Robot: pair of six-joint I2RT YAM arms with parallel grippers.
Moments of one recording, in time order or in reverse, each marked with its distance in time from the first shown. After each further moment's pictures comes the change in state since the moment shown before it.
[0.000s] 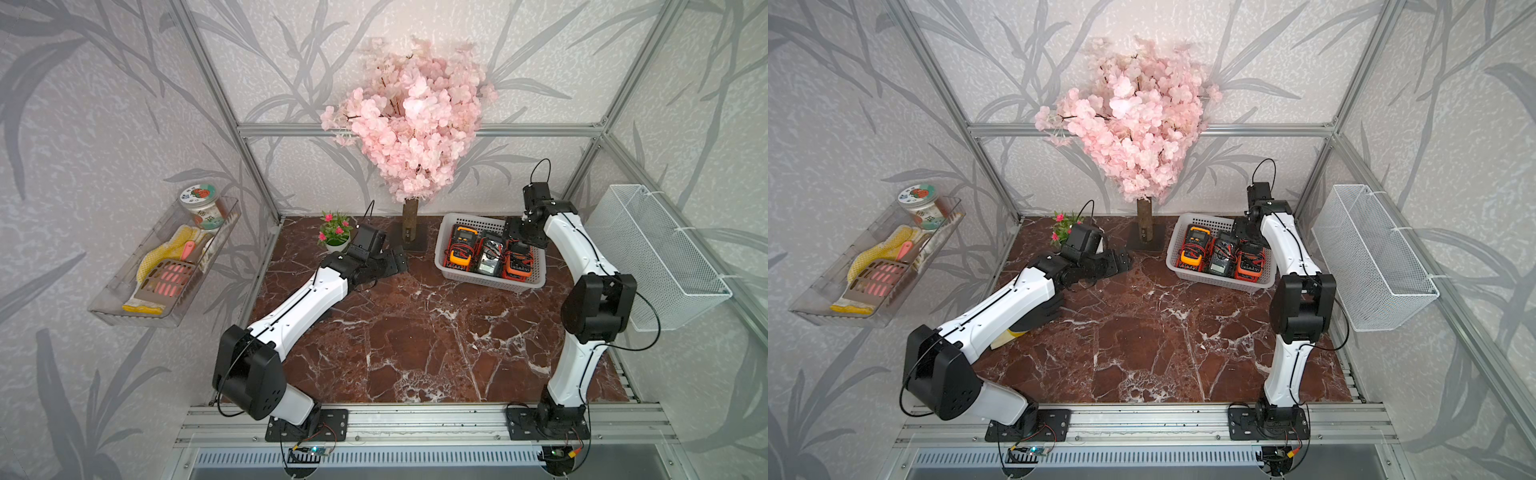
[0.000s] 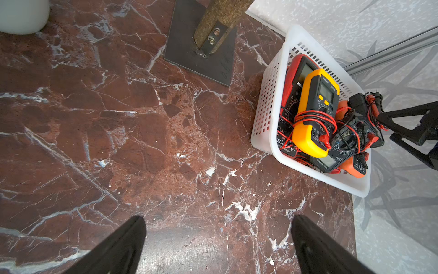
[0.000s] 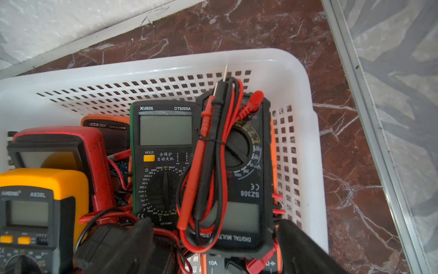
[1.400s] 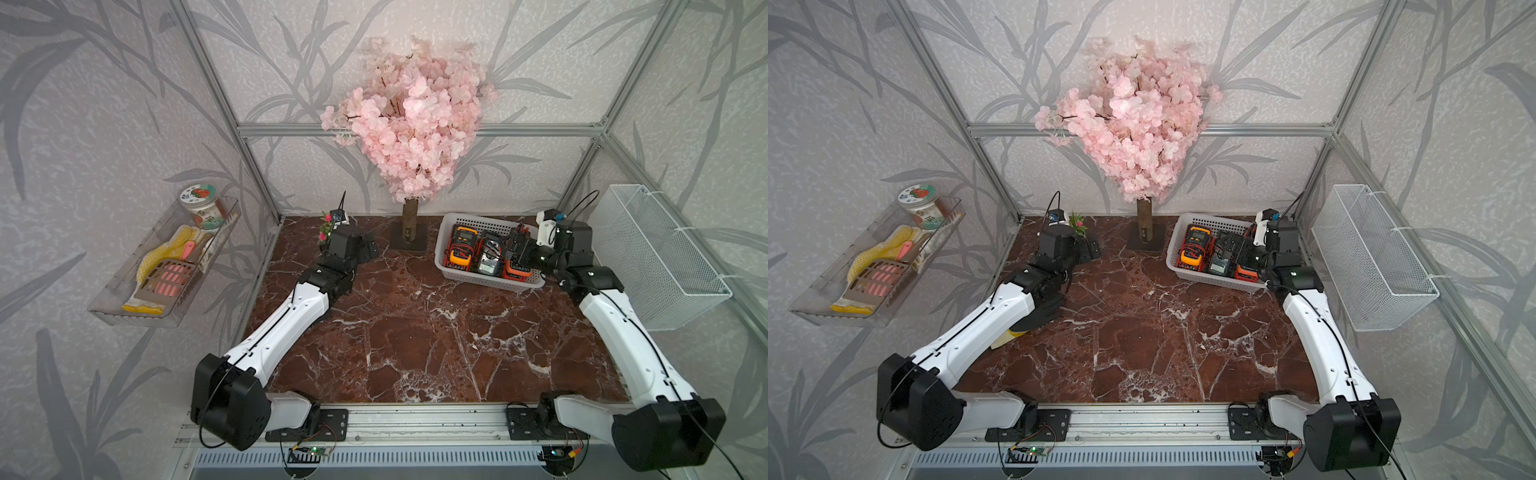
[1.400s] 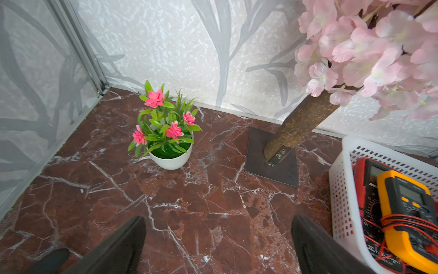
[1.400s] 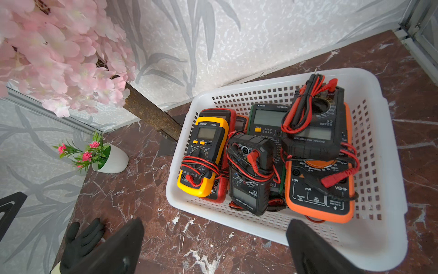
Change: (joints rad) left arm 0.093 -0.191 -0.214 0.345 -0.480 0.344; right arm 0.052 -0.796 -0.814 0.565 -0.320 0.082
